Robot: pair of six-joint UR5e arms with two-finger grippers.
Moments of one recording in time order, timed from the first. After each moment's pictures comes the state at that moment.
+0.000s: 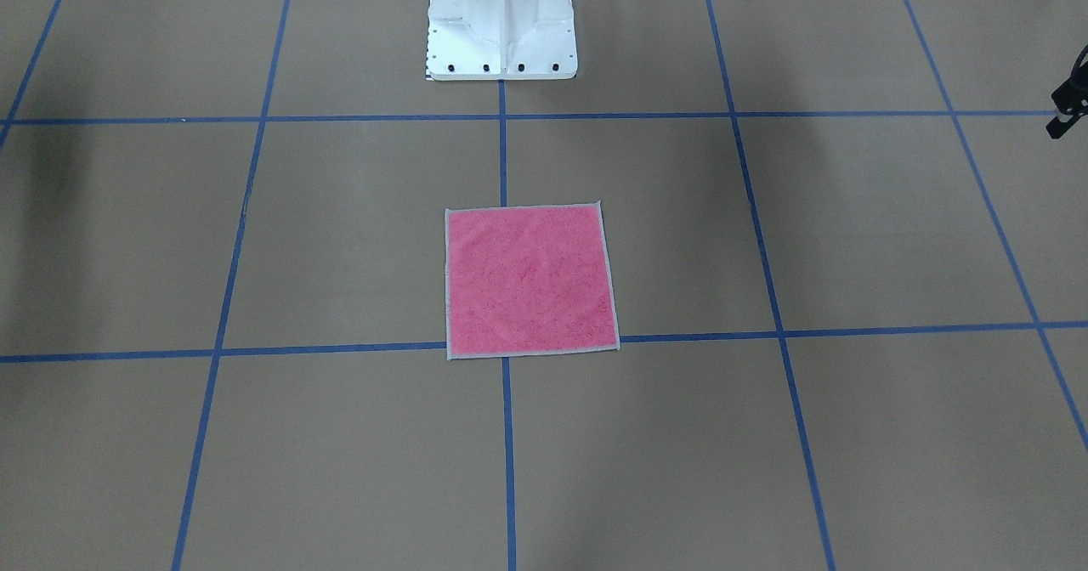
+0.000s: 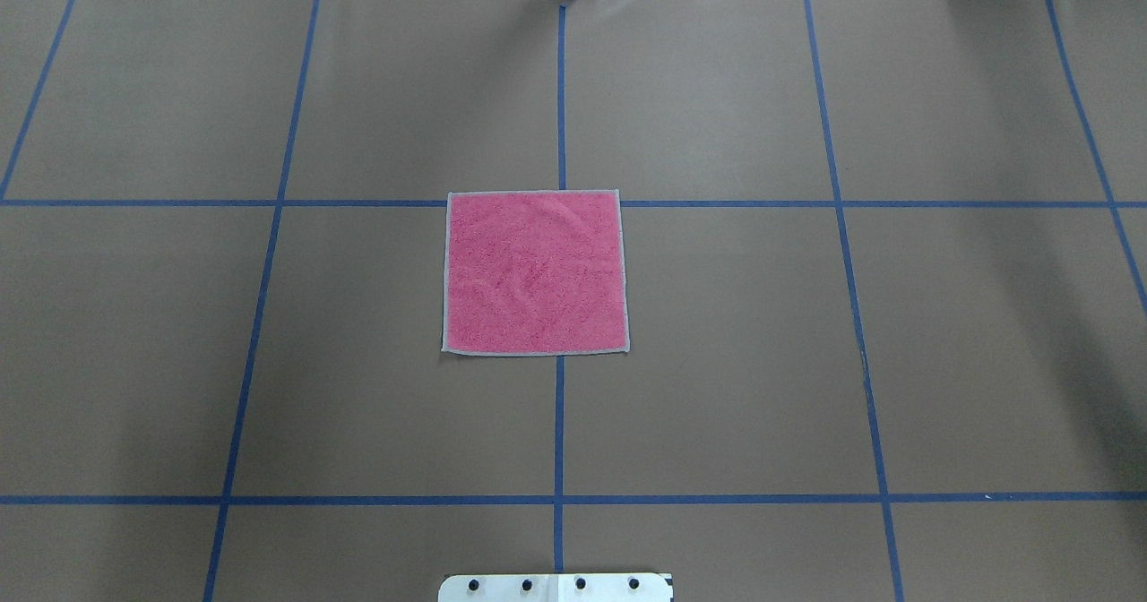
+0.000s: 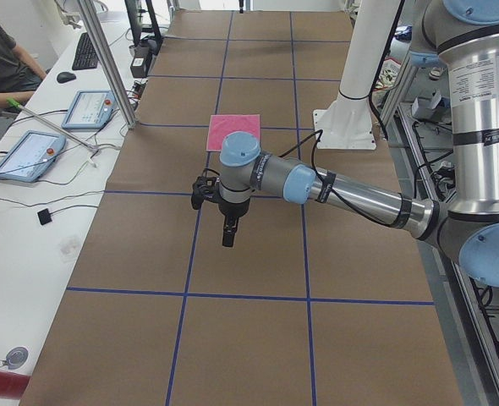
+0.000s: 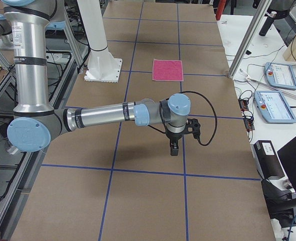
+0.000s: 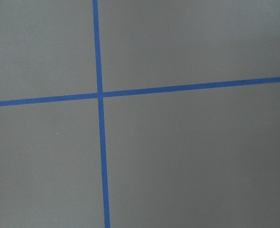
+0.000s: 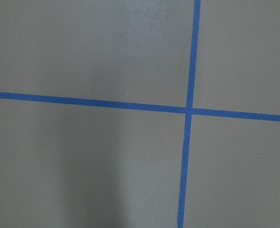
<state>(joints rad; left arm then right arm) -1.41 -1.41 -2.02 -1.60 -2.26 -0.25 1.45 -1.57 1.75 -1.60 2.32 0.12</state>
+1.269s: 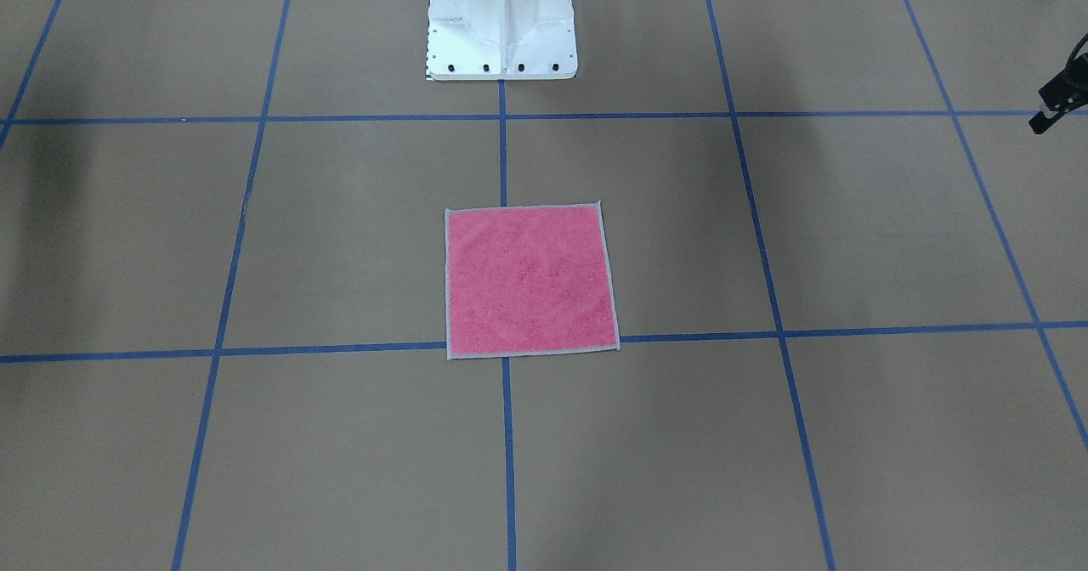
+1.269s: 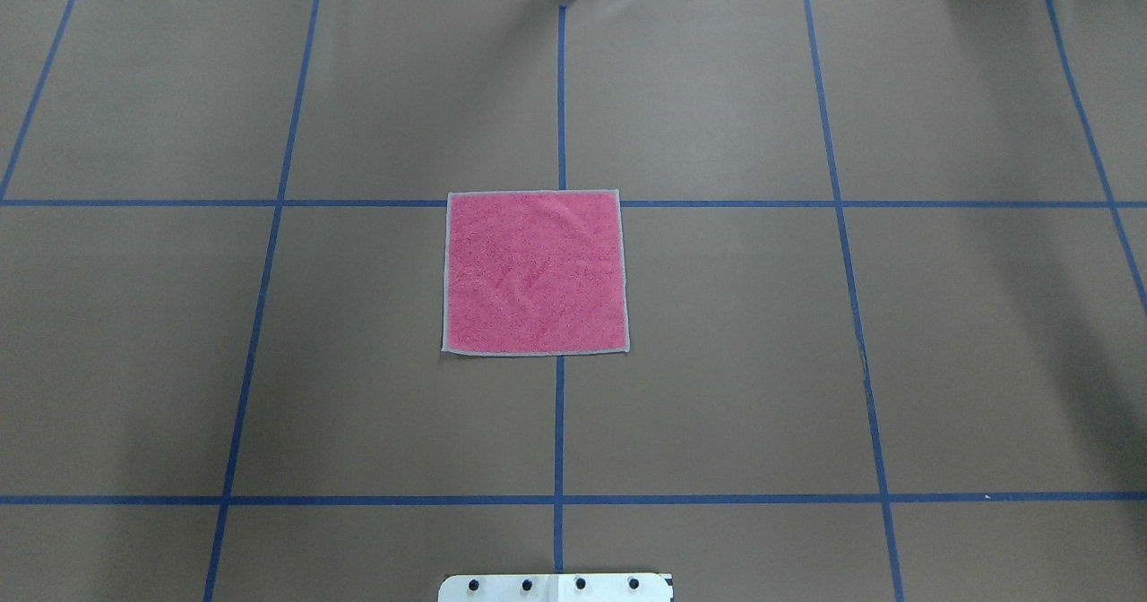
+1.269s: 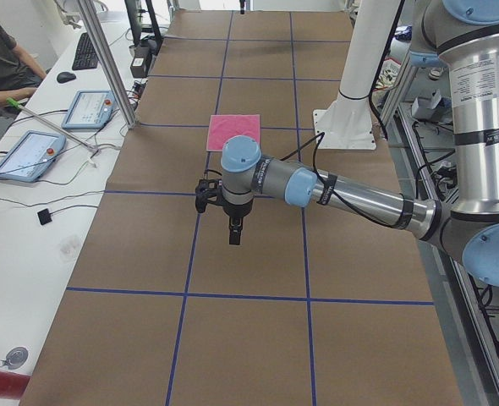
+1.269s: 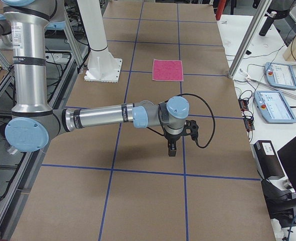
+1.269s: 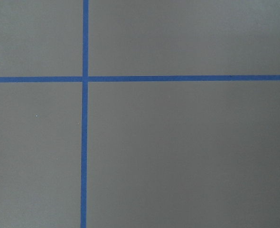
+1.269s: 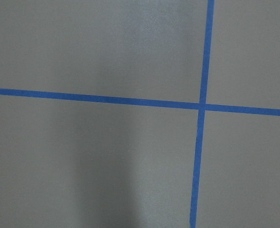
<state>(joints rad) -1.41 -1.39 -2.01 -1.62 -2.35 -0.34 1.45 -1.59 1.74 -1.59 2.35 0.12</state>
